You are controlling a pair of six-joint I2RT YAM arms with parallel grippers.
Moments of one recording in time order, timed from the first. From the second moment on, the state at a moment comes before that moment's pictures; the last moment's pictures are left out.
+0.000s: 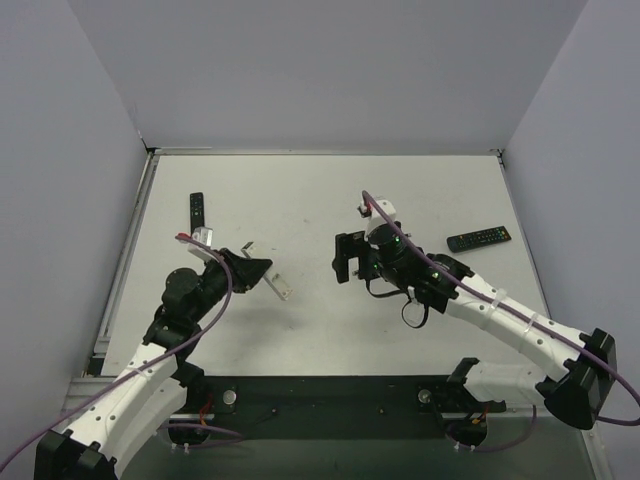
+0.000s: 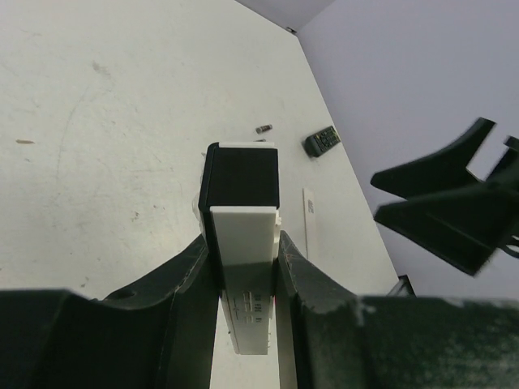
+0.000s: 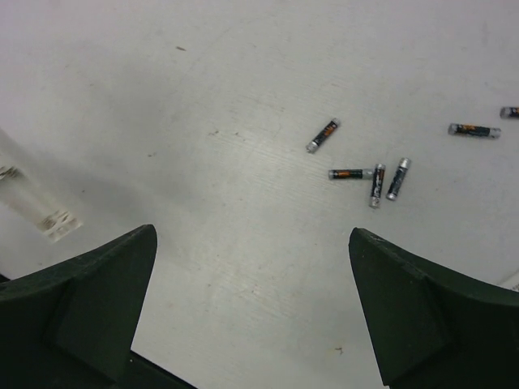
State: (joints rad) left arm -0.38 0.67 0.32 0.26 0.21 -0.82; right arm 0.89 1.15 0.97 -0.41 0.26 0.40
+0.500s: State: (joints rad) left arm -0.39 0.64 0.26 0.29 0.38 -0.83; right arm 0.73 1.56 1.17 -0.57 0.25 0.61
